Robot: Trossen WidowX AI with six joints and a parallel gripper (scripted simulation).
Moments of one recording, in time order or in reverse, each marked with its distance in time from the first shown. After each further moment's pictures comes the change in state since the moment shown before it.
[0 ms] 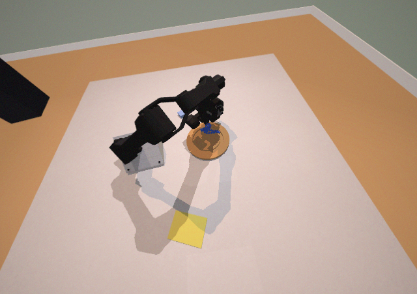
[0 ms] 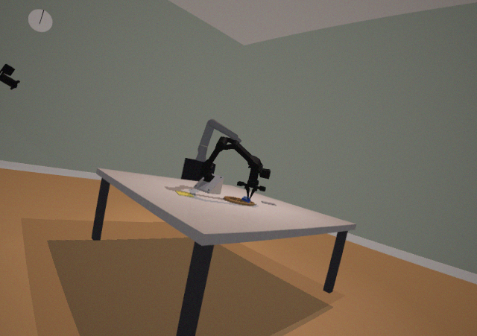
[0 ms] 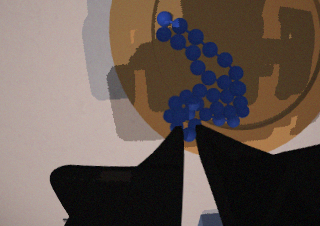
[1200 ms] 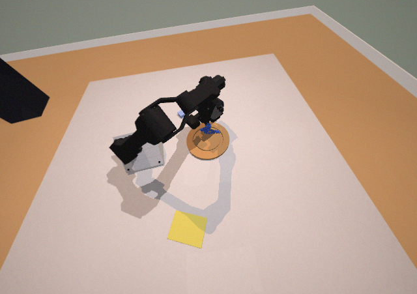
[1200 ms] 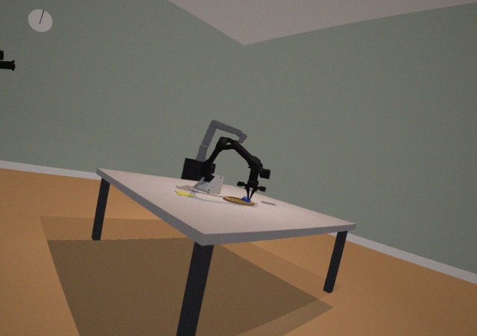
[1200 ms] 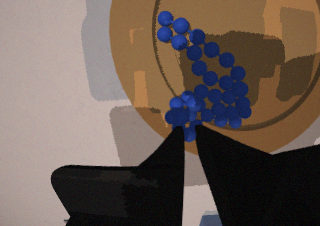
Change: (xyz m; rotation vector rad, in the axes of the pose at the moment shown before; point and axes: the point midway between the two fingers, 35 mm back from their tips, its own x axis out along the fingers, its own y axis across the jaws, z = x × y) arm 0.002 0.001 0.000 0.005 0.001 0.003
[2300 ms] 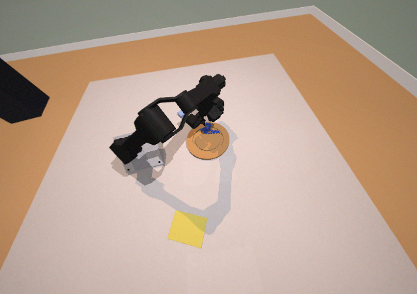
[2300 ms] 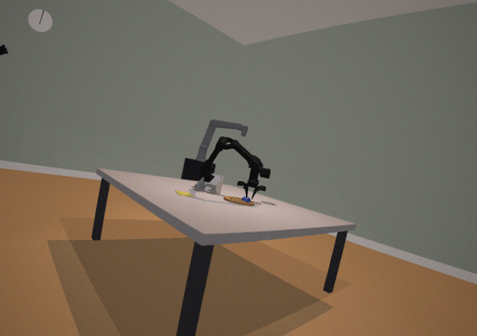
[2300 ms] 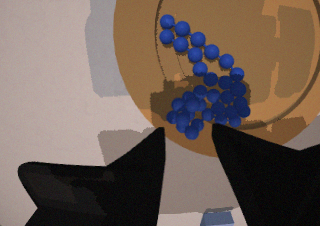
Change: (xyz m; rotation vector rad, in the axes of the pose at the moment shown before) arm -0.004 0.001 0.001 0.005 0.000 0.006
